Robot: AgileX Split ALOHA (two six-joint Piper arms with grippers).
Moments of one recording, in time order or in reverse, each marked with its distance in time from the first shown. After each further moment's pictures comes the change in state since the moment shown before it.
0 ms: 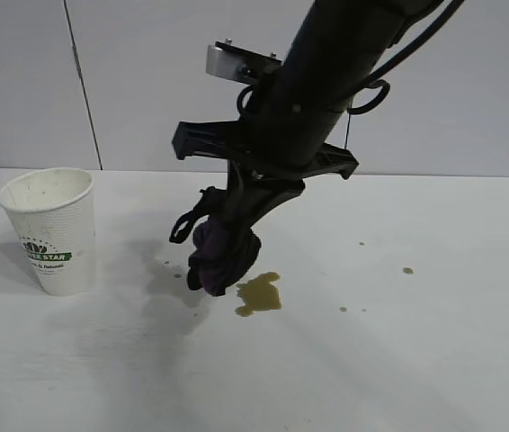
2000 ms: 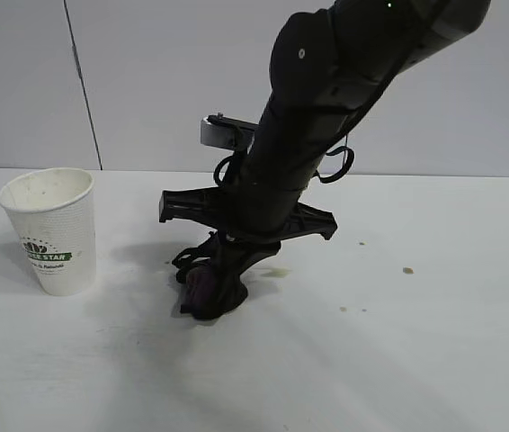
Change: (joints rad) left arm -0.020 0.000 0.000 0.000 0.000 0.000; right arm 0.023 0.190 0.000 -0.112 -0.170 0.271
